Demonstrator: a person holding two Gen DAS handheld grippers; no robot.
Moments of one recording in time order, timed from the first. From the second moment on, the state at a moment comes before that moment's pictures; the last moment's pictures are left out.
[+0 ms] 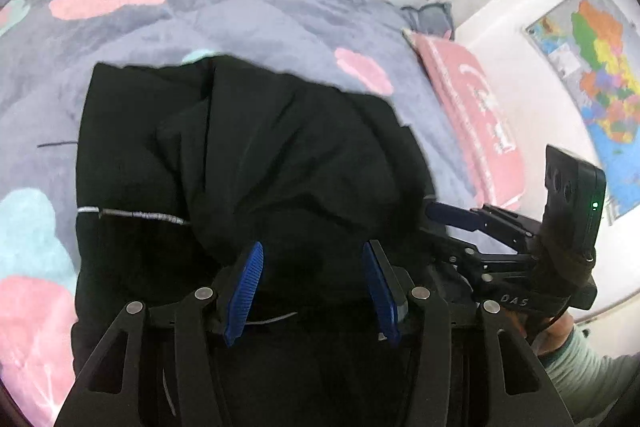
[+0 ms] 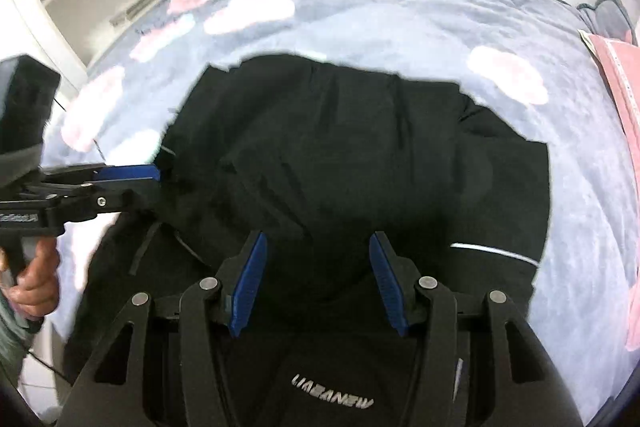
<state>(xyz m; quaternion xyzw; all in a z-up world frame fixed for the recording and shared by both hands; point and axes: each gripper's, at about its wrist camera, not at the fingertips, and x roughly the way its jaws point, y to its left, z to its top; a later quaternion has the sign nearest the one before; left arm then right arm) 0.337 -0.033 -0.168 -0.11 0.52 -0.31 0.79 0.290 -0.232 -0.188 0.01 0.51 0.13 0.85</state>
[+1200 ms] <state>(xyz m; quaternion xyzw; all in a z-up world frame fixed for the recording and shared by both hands) 0.051 0.216 -0.168 -0.10 0.40 -0.15 0.90 -0.026 -0.362 -0.170 0.08 0.39 0.01 0.92</state>
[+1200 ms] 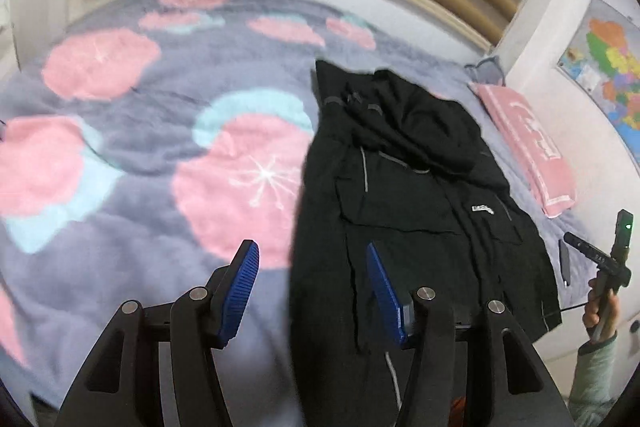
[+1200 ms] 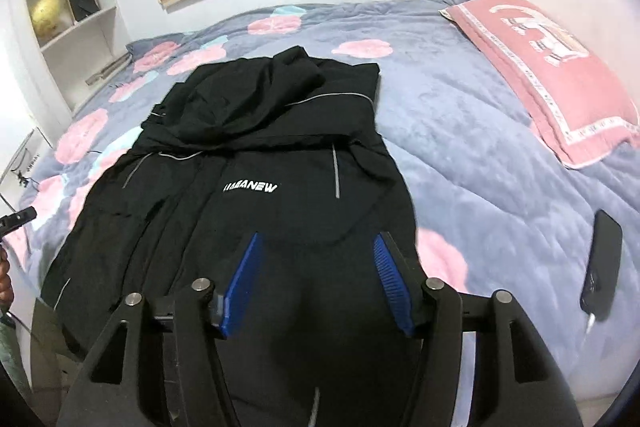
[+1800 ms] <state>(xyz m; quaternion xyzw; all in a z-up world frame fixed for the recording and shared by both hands) 0.067 0.184 -0.268 -0.14 0.49 -0.15 0.85 -0.038 -0.406 -0.280 0.19 0.49 0.00 0.85</state>
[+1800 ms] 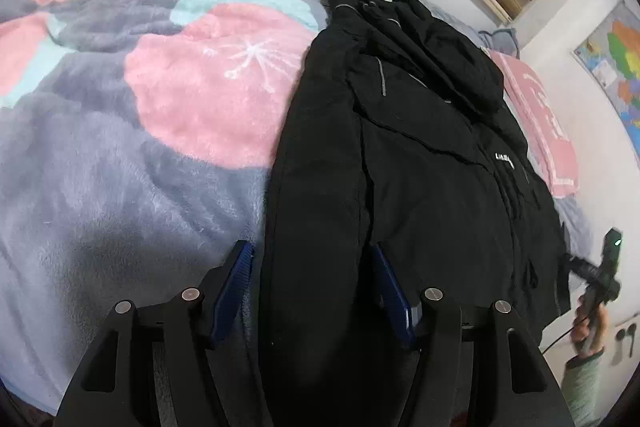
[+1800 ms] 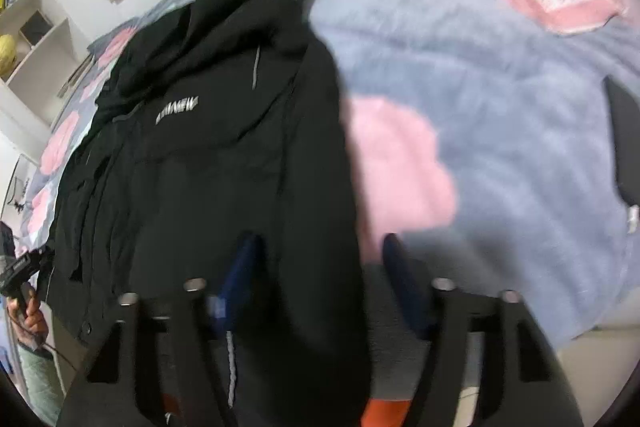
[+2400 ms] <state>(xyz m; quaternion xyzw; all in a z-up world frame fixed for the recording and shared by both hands) 0.017 0.170 -0.264 -0.21 0.47 -0.25 0.82 -0.071 -0.355 -0.280 0.17 0.51 0.07 0.84</state>
